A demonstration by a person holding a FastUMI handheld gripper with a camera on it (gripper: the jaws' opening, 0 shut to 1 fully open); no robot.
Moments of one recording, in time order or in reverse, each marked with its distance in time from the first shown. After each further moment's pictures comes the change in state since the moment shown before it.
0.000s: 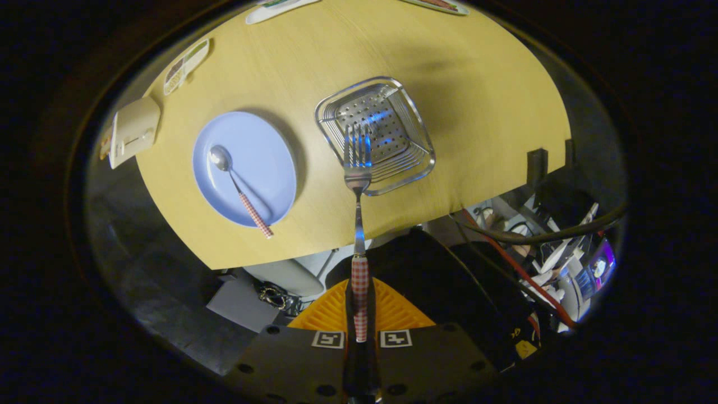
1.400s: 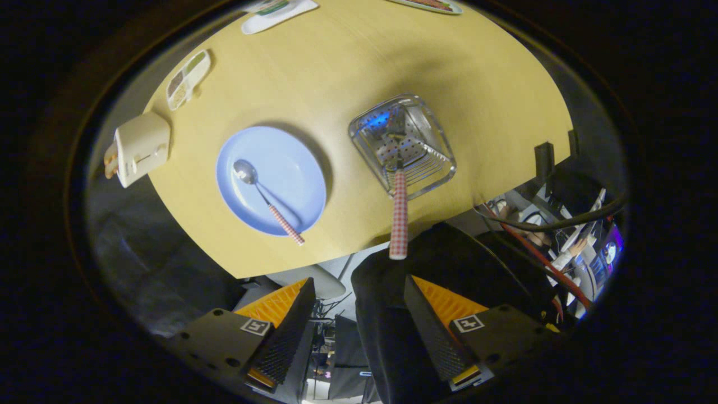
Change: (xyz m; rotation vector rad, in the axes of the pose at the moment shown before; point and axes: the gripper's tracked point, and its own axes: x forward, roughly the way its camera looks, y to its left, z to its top) arm -0.023 0.046 -0.019 0.022 -0.058 0.046
